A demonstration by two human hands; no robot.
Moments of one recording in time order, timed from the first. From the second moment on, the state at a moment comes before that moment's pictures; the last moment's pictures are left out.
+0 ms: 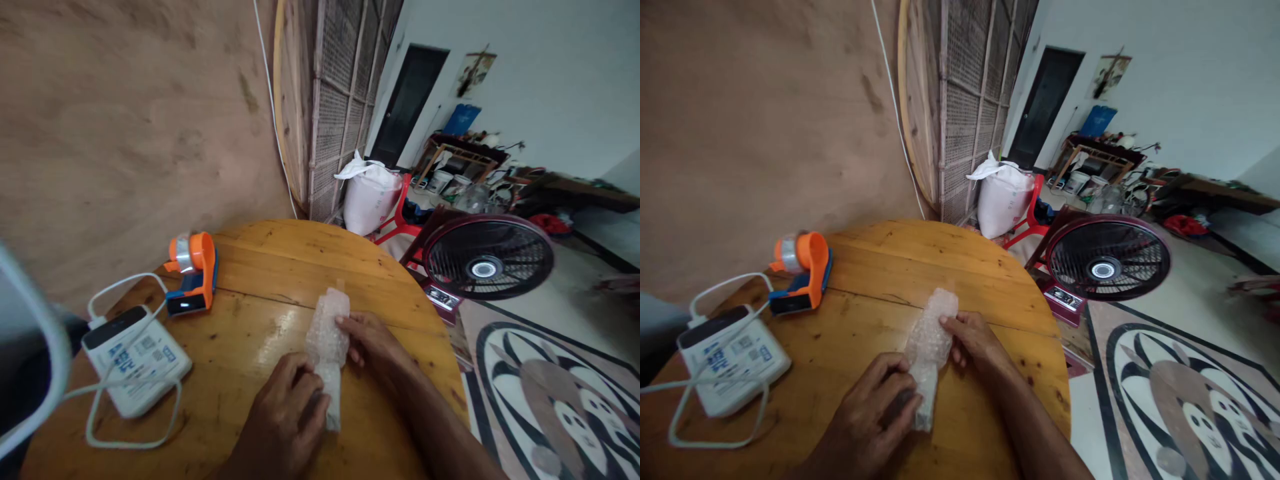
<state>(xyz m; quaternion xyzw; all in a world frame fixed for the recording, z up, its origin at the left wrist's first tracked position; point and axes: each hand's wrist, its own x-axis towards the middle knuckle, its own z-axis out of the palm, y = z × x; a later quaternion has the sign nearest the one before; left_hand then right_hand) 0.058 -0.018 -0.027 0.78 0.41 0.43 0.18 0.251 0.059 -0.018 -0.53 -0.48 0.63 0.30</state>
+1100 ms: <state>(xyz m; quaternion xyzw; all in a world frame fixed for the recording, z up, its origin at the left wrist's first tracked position) 0.048 -0.008 -0.019 0.84 0.36 0.36 0.20 0.219 0.050 -0.020 -0.45 -0.49 0.57 0.49</state>
